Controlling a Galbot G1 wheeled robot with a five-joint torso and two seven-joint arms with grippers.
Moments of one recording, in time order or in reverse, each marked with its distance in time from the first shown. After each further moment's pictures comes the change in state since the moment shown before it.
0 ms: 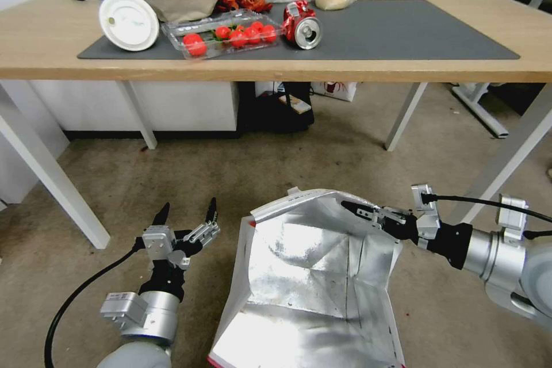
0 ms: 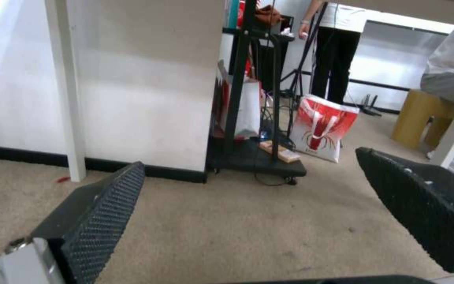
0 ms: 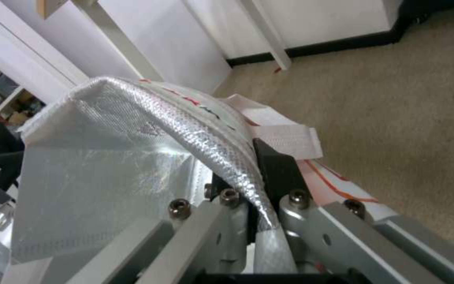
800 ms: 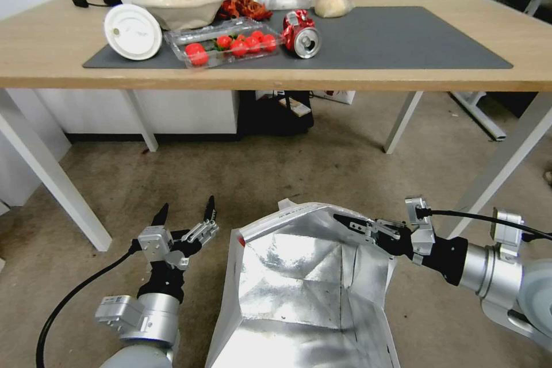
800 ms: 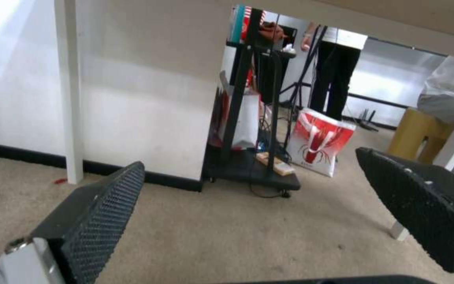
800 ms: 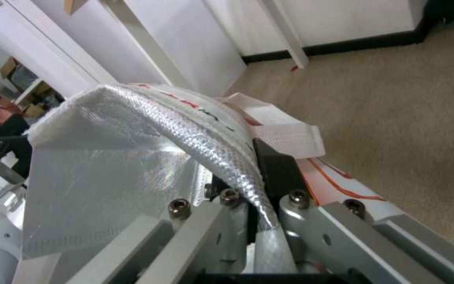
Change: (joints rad) left arm 0.014 0.003 0.007 -0.022 -0.044 -0.023 -0.022; right arm -0.022 0.024 -0.019 0.037 -0.049 0.002 -0.023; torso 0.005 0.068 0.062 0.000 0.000
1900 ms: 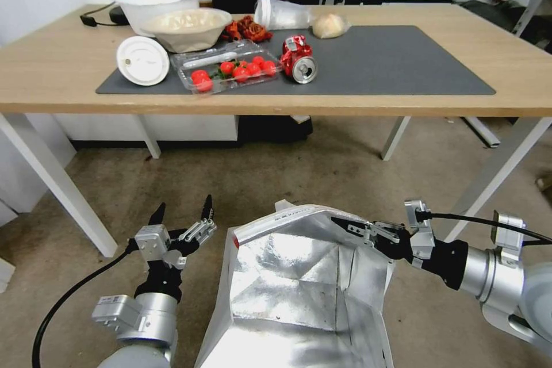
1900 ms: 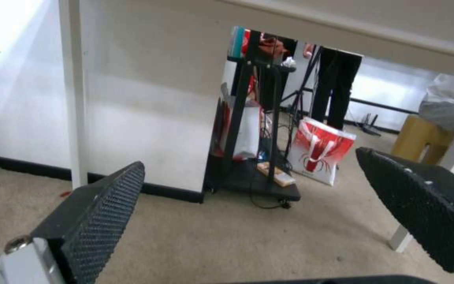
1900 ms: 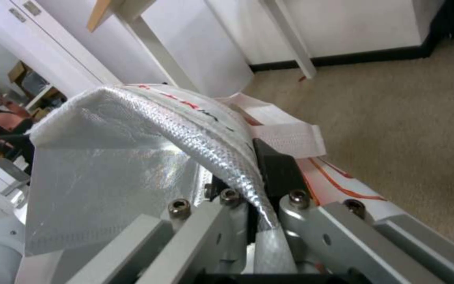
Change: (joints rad) left arm -0.001 0.006 0.000 -0.007 0.002 0.003 -0.017; right arm -0.025 0.023 0.021 0.015 -0.014 -0.002 -0.012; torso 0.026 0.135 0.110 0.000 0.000
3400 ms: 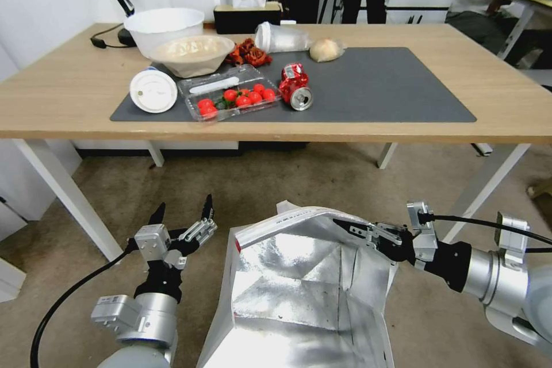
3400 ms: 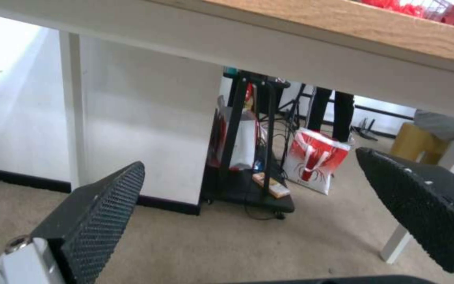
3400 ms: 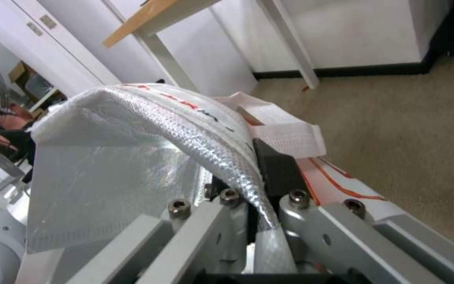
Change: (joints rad) left arm 0.003 0.000 0.005 -0.010 -0.002 0.012 -0.006; right arm -0.023 0.009 0.020 0.001 -0.020 -0.001 -0.012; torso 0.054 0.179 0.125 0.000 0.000
